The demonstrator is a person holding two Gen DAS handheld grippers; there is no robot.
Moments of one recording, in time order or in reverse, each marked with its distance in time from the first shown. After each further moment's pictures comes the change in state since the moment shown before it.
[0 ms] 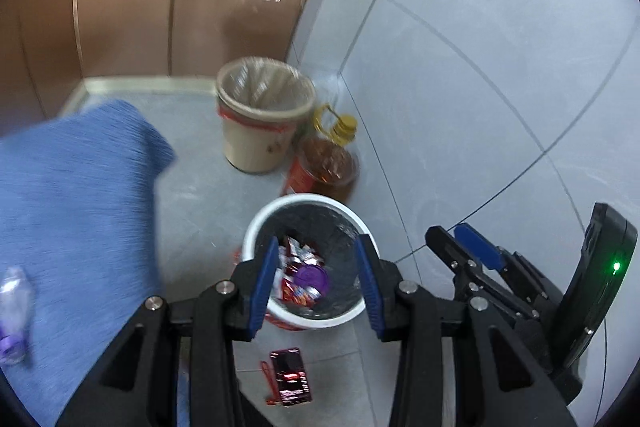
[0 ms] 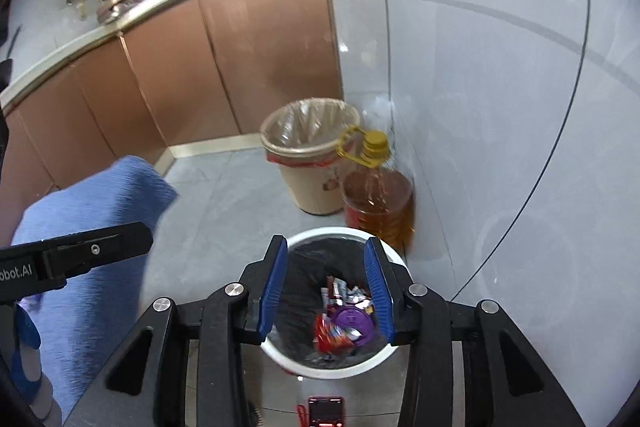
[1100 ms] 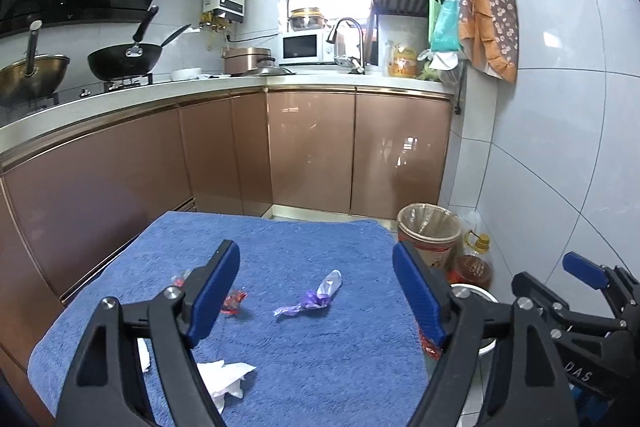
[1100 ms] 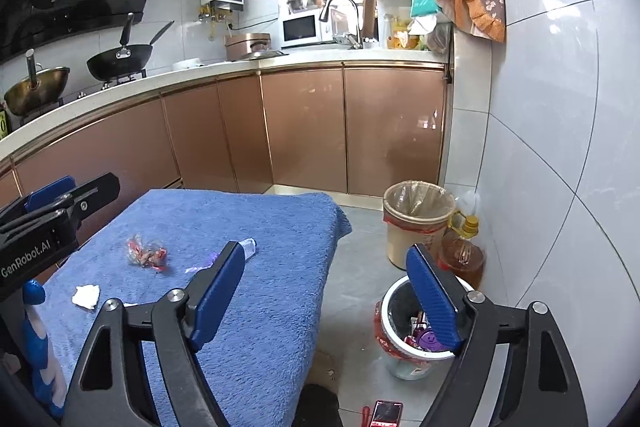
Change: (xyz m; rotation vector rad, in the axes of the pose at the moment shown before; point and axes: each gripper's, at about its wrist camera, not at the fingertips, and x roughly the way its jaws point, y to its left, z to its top) left arm -0.300 0.047 -0.147 -0.027 -0.561 0.548; right arm -0.225 0.157 -0.059 -0.221 -0.248 0.207
